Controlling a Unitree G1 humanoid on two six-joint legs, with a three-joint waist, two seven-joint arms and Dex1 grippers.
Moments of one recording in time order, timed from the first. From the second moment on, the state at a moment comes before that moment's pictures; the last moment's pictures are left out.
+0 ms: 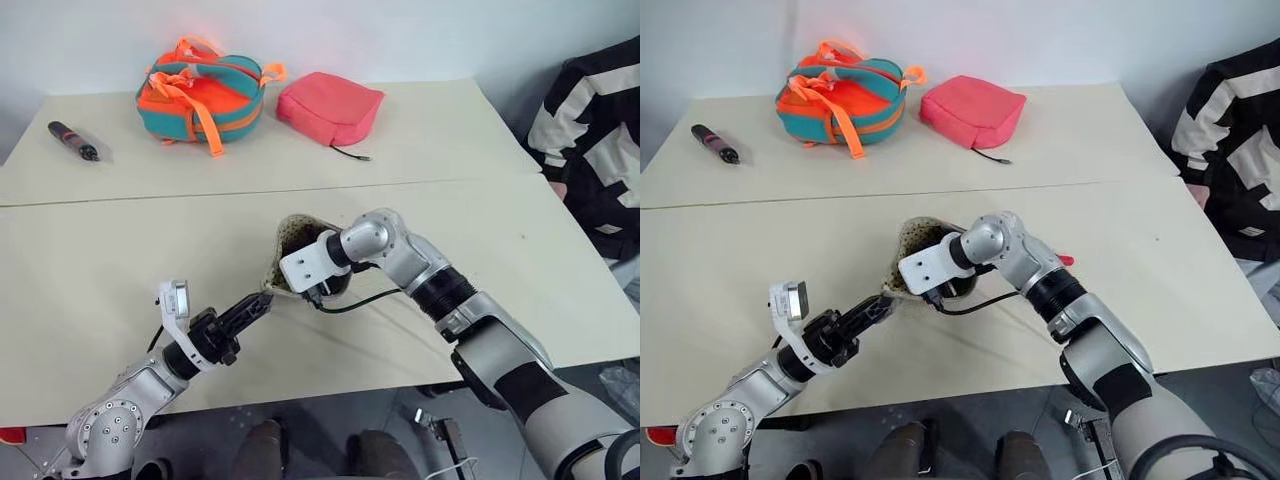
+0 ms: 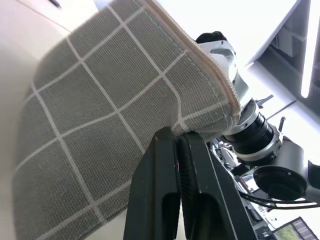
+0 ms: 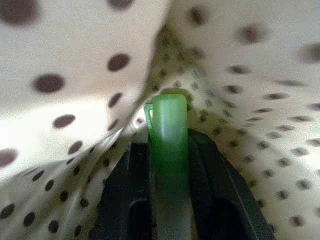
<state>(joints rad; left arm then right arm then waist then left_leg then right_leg) 0.09 0.39 0.26 -0.38 -1.10 0.69 -0.59 -1.05 -0.27 0.52 0.51 -0.27 -0.23 1.18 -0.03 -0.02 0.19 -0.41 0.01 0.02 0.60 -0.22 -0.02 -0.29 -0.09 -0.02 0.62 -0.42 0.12</state>
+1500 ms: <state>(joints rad) -0.03 0.56 0.30 -0.17 -0.19 -0.08 -0.51 -0.98 -0.50 0.28 0.54 -0.10 -0.24 1.06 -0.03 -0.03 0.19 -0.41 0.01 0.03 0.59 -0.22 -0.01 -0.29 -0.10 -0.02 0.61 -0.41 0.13</state>
